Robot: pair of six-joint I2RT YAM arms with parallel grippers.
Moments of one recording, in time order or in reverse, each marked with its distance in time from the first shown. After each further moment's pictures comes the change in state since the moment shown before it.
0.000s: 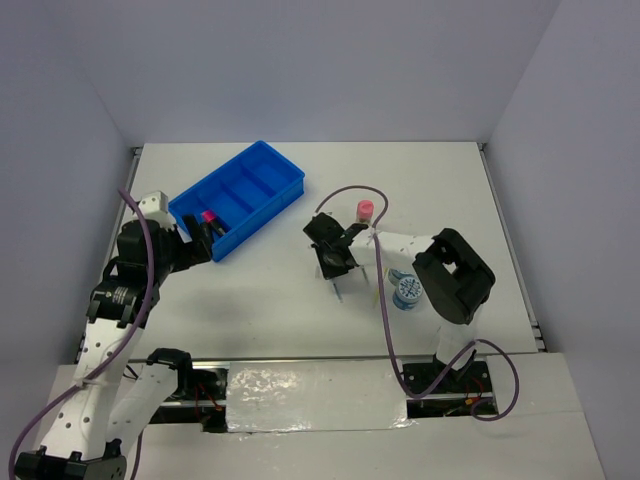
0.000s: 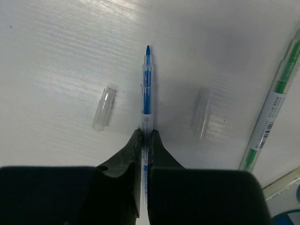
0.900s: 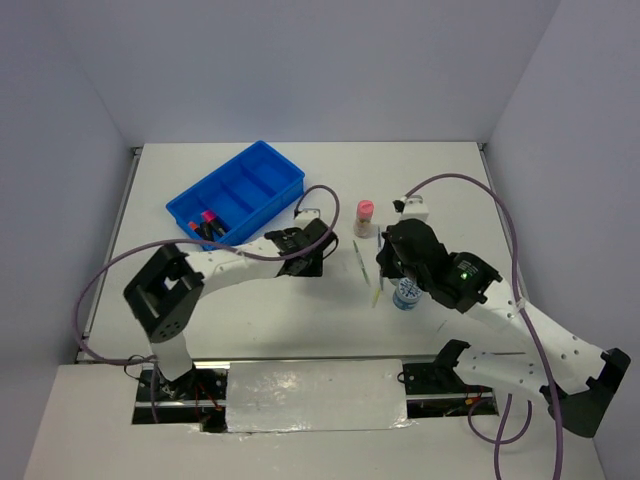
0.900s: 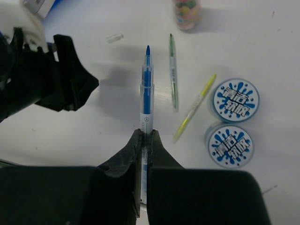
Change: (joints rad) left arm -0.723 0.993 0.292 0.170 -0.275 -0.378; right arm -0.006 -0.905 -0.161 -0.268 0.194 0.116
